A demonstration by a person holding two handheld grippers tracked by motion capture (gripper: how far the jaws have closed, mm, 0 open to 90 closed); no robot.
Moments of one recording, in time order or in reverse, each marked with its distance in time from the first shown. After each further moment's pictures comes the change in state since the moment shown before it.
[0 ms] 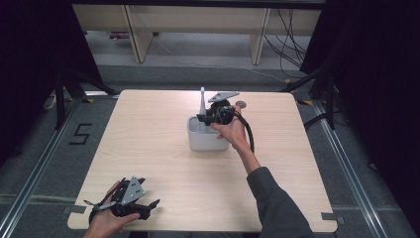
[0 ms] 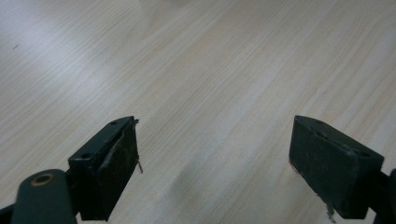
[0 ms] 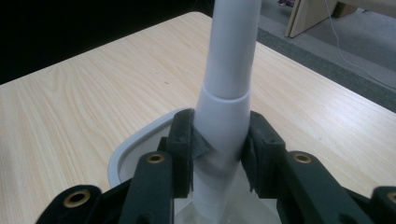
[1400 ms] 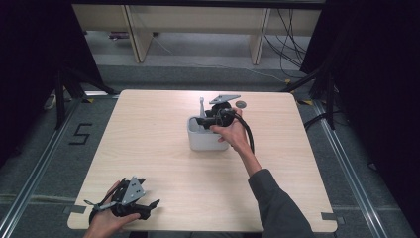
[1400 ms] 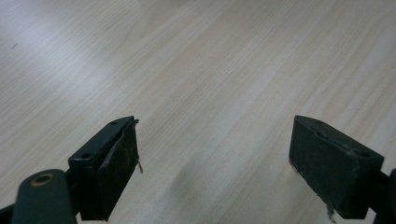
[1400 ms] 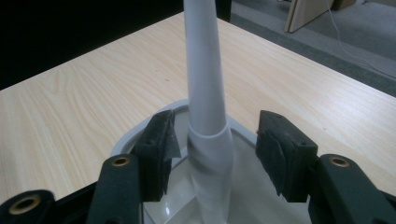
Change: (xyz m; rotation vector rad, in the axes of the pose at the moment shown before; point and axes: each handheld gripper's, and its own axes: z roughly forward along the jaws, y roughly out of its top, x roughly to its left) left arm 0.000 0.000 0.000 0.013 0.004 0.008; right arm 0.000 -0.007 0.000 0.002 0.013 0.027
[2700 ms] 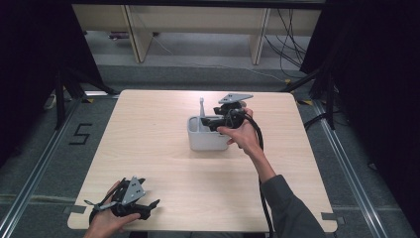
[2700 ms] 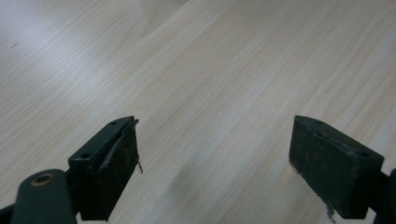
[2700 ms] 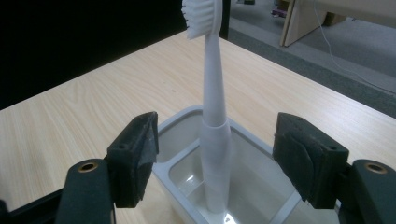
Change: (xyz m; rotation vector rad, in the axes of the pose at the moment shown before) left arm 0.000 0.000 0.001 0.002 -0.008 0.001; right arm 0.010 0.005 -0.046 -0.047 -0.016 0.005
